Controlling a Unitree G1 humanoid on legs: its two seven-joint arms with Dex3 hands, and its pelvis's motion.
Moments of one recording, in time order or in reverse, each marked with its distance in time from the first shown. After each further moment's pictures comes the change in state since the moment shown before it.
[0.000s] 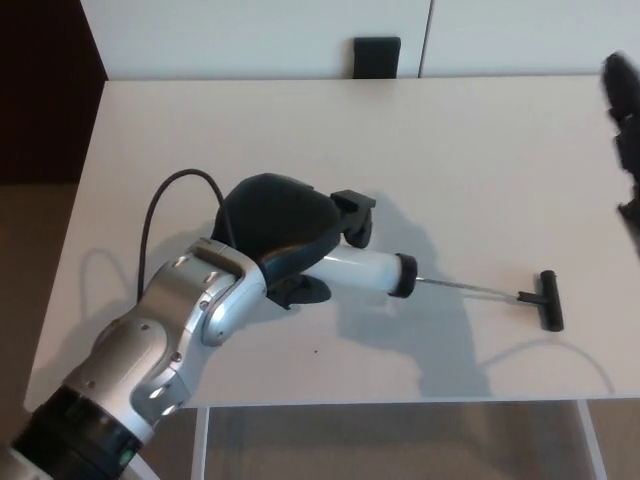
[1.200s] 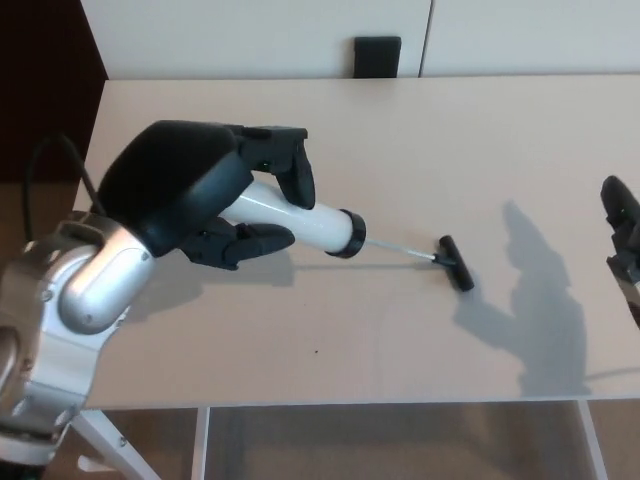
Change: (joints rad) left_arm 0.170 0.088 0.347 -0.403 -0.373 -0.030 -0.152; right_arm -0.023 -0.049 -0.048 0.487 -0.034 -0.049 0.031
